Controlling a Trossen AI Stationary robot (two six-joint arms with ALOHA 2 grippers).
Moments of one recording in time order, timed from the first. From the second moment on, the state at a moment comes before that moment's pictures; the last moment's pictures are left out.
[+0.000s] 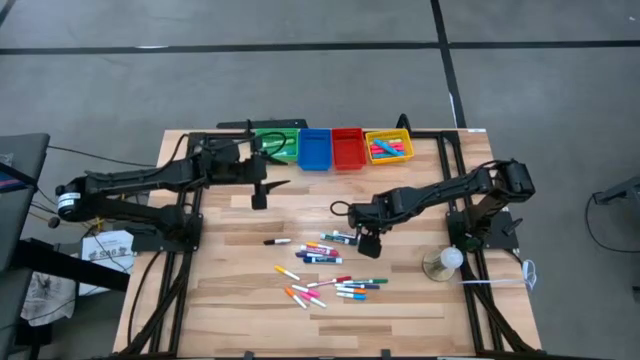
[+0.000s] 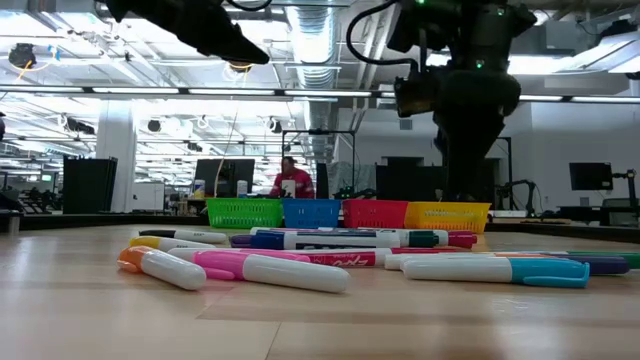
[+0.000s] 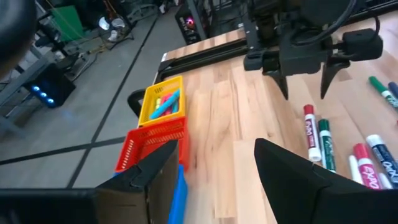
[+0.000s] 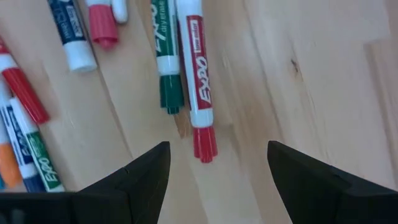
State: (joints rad) left arm 0.24 1.04 0.79 -0.10 0.03 0.46; right arm 0.09 1.65 1.06 -0.74 0.03 0.31
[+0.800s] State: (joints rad) left arm 0.18 1.04 0.79 -0.10 0.03 0.36; right arm 0.08 1.83 1.07 -0.73 0.01 0.27
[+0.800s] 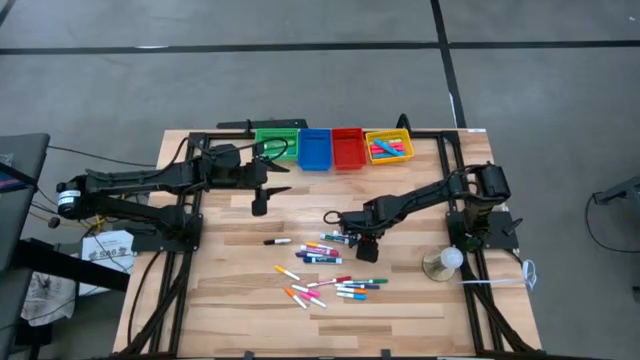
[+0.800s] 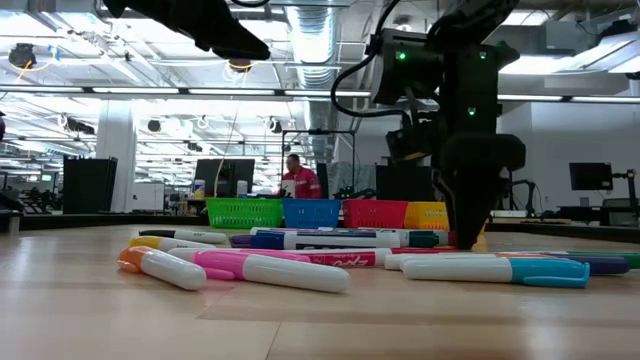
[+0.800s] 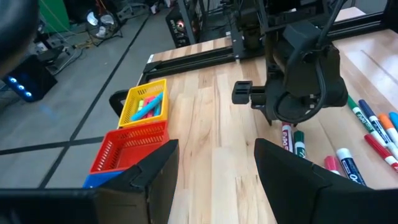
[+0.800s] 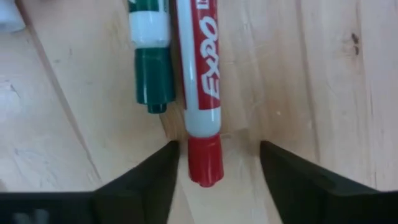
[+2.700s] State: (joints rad) left arm 0.08 1.52 0.79 0.16 0.20 0.42; right arm 0.01 1.83 1.52 -1.14 -0.11 0.27
